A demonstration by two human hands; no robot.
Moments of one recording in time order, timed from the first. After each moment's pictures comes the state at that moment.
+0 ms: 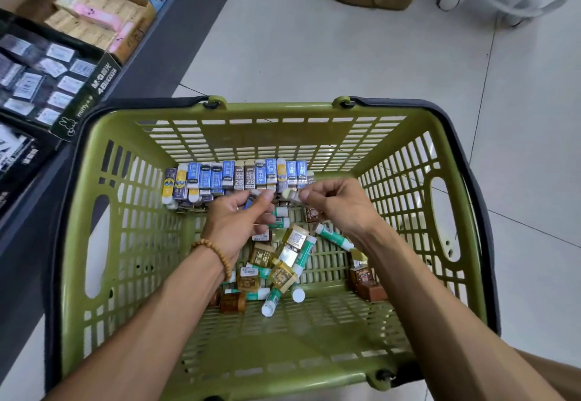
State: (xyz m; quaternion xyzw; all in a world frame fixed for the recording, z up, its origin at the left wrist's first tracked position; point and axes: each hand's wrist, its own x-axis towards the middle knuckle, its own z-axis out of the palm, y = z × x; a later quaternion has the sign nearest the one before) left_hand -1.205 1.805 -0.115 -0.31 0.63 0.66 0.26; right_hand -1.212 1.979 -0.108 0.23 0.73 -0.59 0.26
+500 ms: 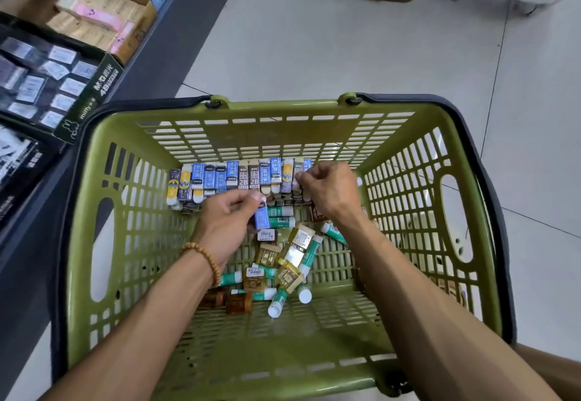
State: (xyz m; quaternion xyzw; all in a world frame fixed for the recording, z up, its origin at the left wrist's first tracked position) left_hand -1.207 1.791 -0.114 -0.29 0.73 0.58 0.24; right_hand -1.237 1.958 -0.145 0.24 0.85 -0.44 0.15
